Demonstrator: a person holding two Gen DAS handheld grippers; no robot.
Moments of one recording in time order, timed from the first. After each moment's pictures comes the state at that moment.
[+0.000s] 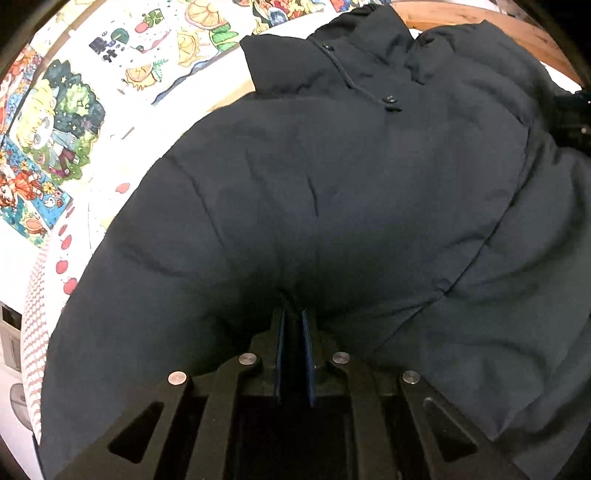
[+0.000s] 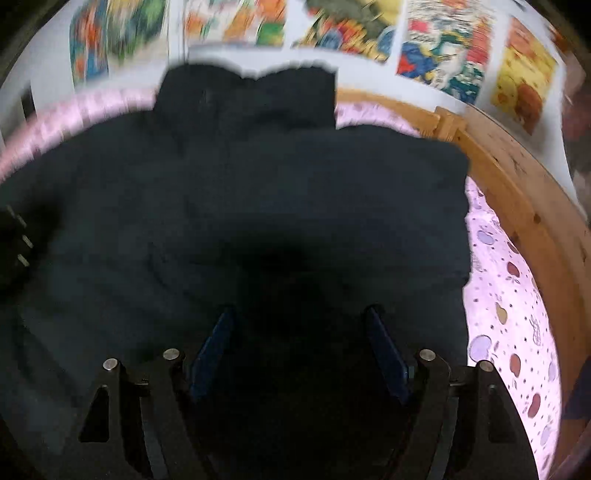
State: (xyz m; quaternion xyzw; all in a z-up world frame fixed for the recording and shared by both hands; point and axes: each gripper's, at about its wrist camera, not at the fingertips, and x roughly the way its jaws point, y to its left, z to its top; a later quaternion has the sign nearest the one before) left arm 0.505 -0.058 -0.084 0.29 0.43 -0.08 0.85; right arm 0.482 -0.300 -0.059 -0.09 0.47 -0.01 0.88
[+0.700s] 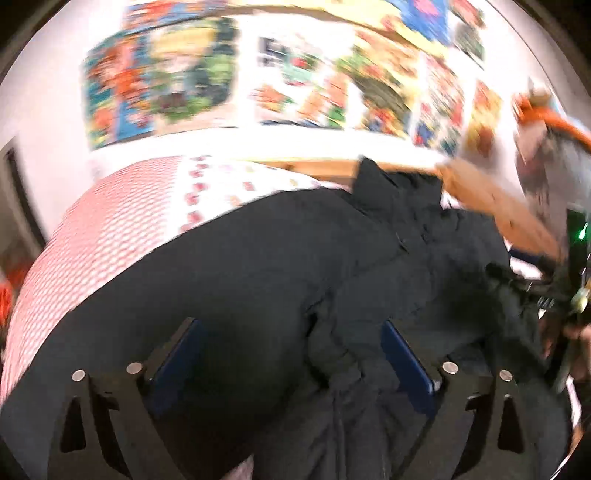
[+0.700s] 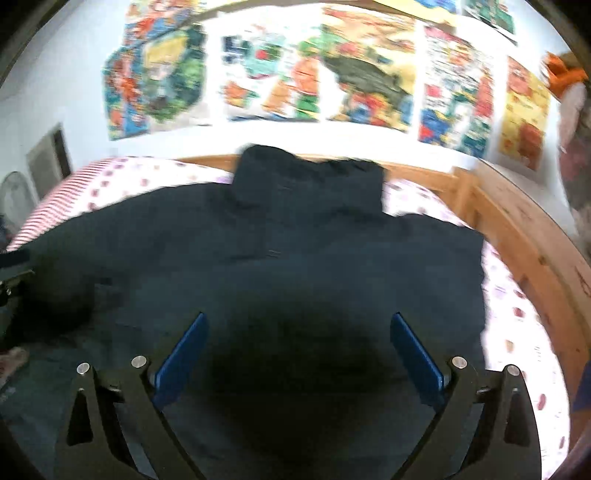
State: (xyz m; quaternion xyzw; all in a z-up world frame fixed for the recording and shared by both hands) left arm 0.389 0.079 0.040 -0.03 0.35 -0.06 0.93; right arm 0.447 -0.227 0.025 -0.03 0.36 0.05 0.93
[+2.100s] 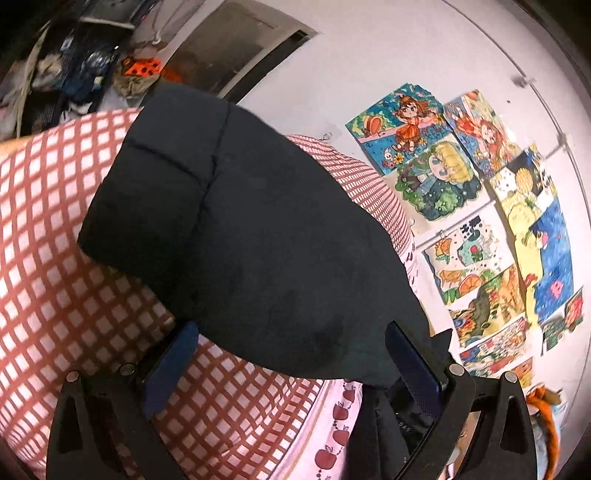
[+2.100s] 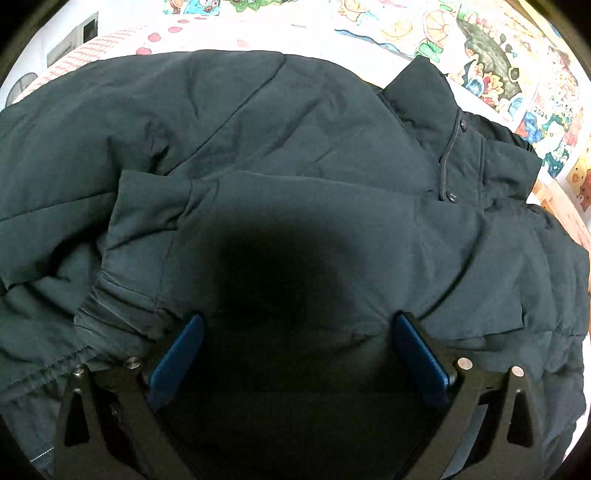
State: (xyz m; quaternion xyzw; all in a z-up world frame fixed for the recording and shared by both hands) left arm 0.213 0.248 -0.070 -0.48 0.21 0.15 0.84; right arm 0.456 -0.061 -0.071 -0.16 0.46 0.07 0.87
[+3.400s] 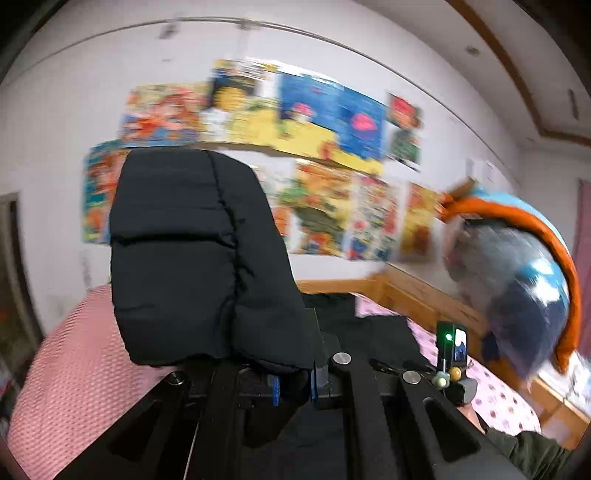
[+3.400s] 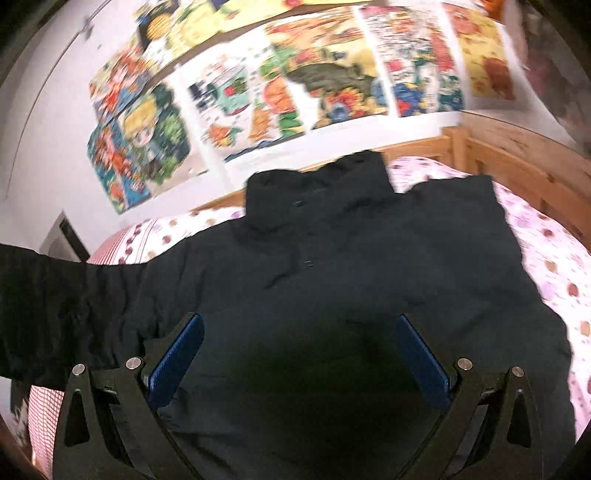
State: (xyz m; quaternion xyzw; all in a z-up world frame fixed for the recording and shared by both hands) left arm 0.297 0.023 0.156 -0.04 0.15 -0.16 0.98; right arm 0.401 -0.254 0.029 0.15 0.33 0.04 0.93
